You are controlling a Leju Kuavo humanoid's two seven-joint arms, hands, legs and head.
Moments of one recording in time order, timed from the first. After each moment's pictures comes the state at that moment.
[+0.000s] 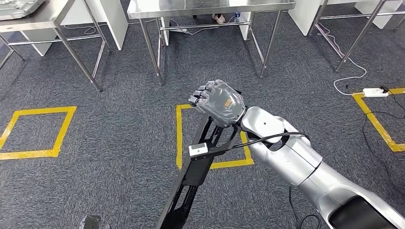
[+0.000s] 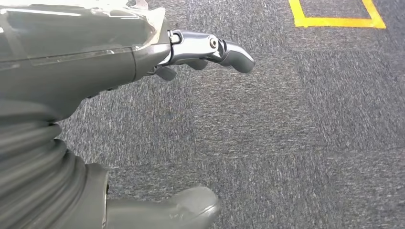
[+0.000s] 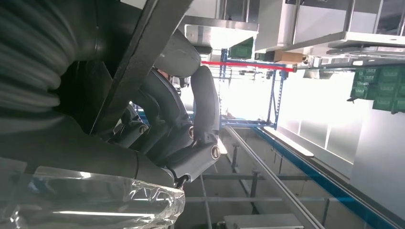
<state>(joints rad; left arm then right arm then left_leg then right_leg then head) -0.09 0.00 0.07 -0.31 0.02 0.45 -0.60 -0.90 -0.19 0.99 -1.26 0.97 -0.24 -0.24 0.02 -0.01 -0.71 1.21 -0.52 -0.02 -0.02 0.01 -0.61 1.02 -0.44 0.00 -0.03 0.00</state>
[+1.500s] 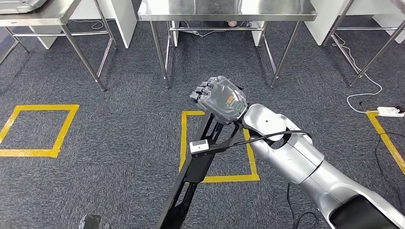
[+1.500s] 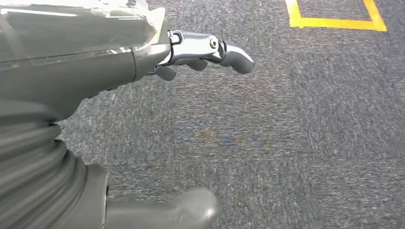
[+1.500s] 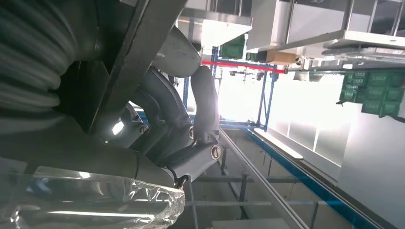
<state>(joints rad) -0.09 0.00 0.06 -0.31 0.02 0.45 -0.60 -0.91 -0.20 0.98 -1.26 0.97 -0.24 -0.23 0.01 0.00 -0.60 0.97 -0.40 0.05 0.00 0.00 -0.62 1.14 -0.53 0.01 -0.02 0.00</state>
